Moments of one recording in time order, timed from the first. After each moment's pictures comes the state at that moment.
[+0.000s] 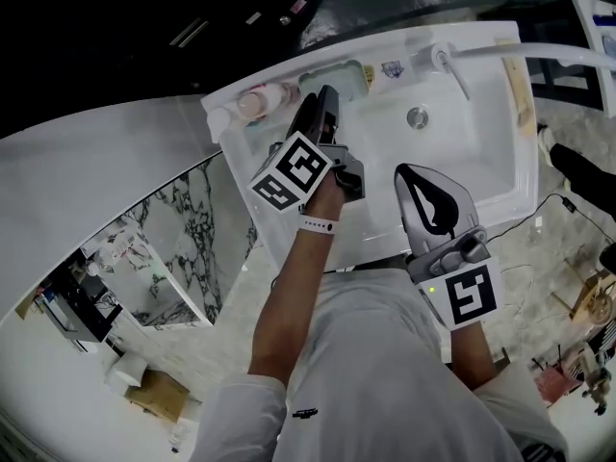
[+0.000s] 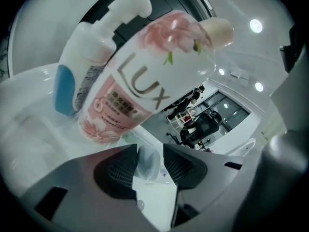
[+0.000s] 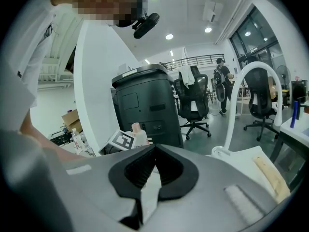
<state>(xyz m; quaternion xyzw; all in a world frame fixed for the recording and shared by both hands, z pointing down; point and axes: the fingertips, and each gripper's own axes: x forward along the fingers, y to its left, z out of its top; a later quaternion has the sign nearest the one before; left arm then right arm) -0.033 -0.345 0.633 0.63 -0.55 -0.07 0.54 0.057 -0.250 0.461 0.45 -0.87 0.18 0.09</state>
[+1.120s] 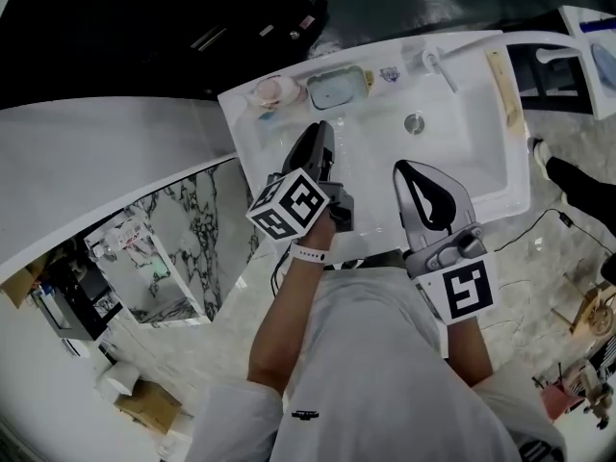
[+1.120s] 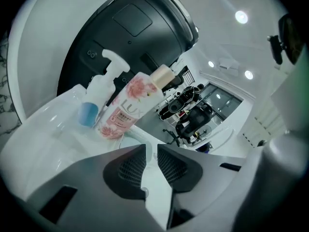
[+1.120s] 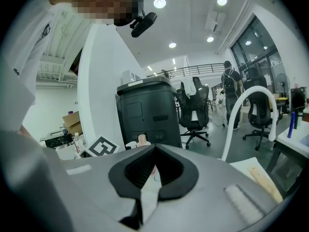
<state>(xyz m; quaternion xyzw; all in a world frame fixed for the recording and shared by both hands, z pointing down) -0.046 -0.279 0.583 0.68 -0.54 -0.04 0.50 0.056 -0.222 0.422 0.45 -0.88 0.13 0.08</state>
